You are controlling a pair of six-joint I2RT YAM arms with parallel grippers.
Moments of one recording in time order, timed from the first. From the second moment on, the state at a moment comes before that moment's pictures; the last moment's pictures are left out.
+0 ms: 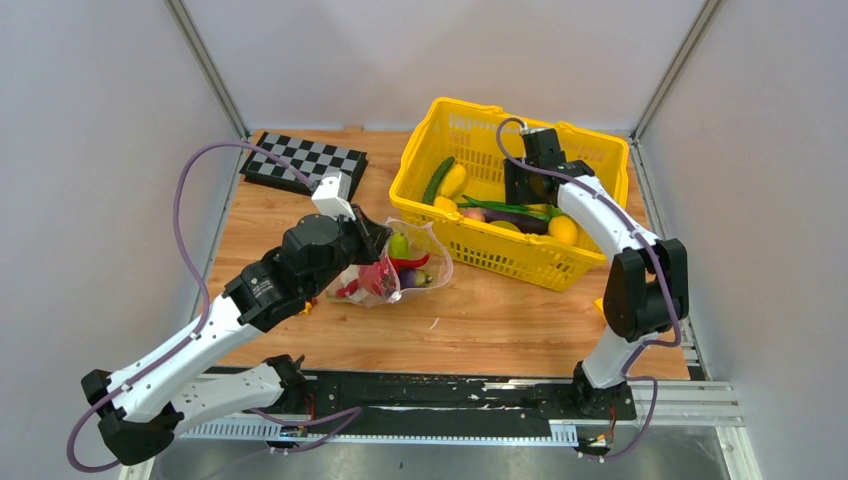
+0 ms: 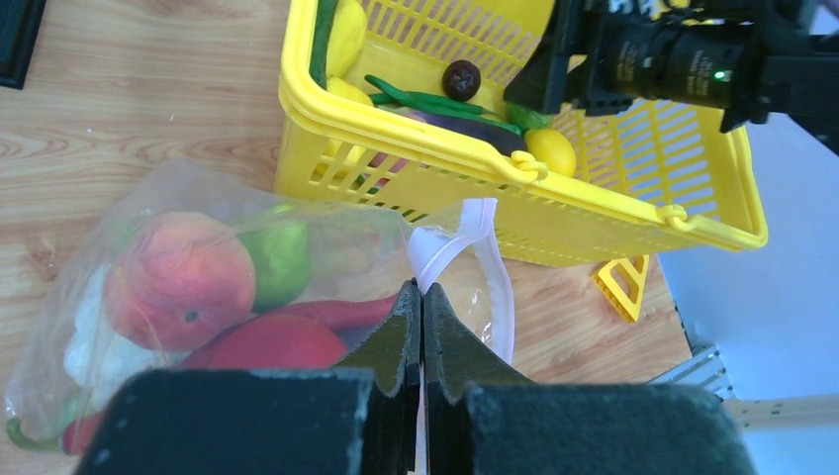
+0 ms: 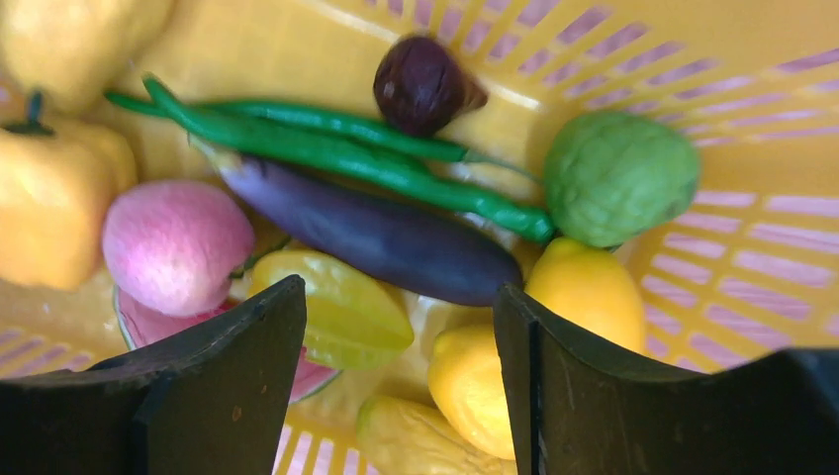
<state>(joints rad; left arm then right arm) -0.87 0.89 1.02 -0.44 -0.35 -0.66 0.29 1.69 1.43 -0.57 0.18 0.16</state>
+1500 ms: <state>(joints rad) -0.87 0.89 1.02 -0.44 -0.35 -0.65 0.39 2.01 1.45 -0.47 -0.18 0.20</state>
